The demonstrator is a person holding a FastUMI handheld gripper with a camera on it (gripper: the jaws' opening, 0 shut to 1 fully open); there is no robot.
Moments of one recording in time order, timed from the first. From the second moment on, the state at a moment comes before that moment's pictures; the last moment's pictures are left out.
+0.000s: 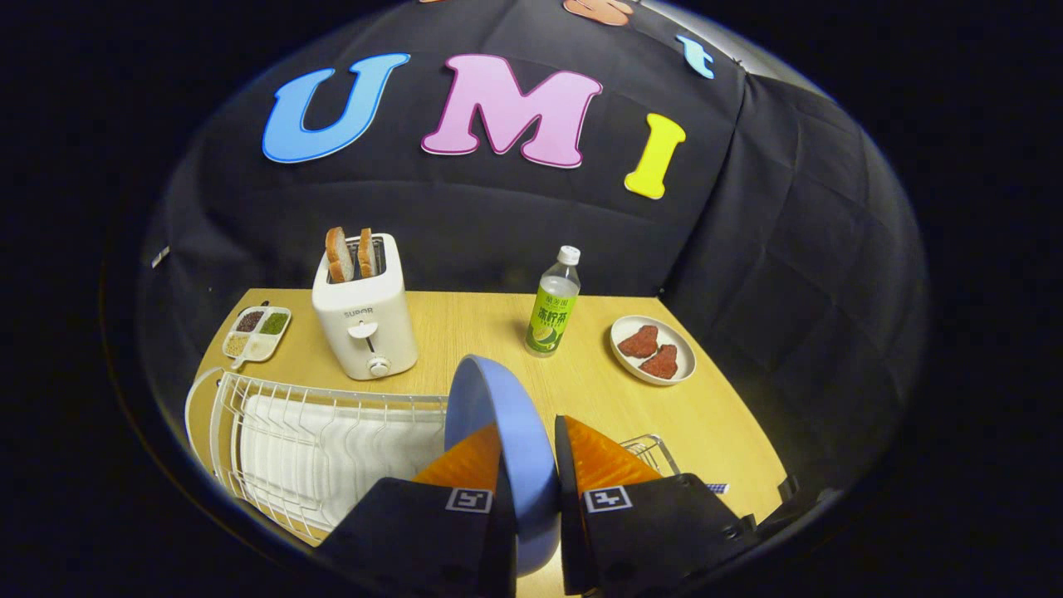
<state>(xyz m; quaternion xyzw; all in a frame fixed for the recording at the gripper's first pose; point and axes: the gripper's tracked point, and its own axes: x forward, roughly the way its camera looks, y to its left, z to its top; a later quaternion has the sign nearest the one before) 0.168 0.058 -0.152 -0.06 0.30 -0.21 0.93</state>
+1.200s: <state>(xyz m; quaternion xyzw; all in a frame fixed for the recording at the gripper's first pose) -0.011 -0.009 -0.150 0.13 0.34 -0.02 0.93</state>
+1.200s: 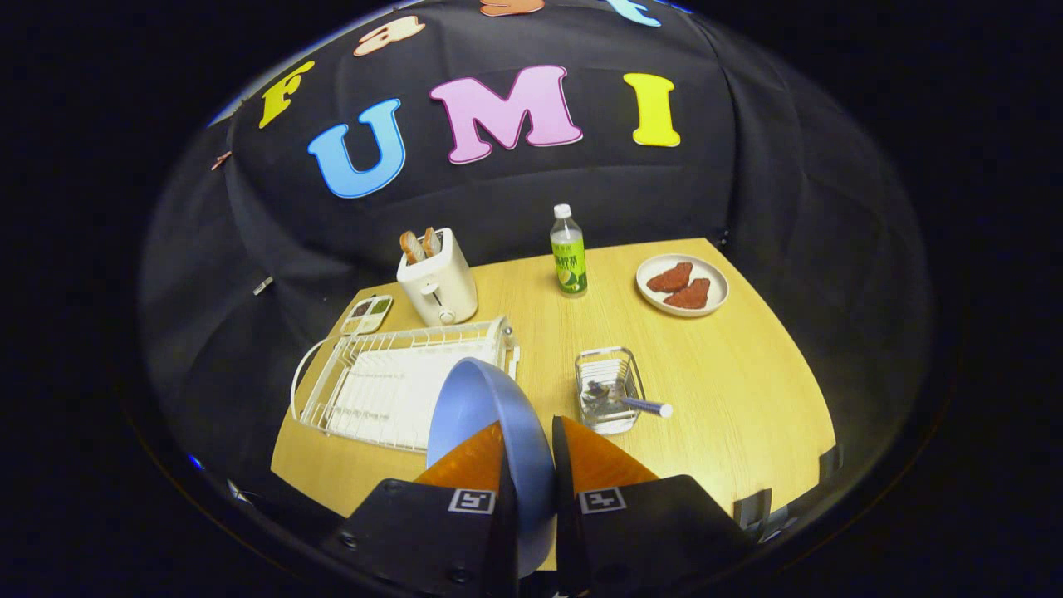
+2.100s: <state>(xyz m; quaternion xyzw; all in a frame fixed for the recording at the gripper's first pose) -0.023 -0.074 -0.302 0.20 0.42 0.08 0.88</state>
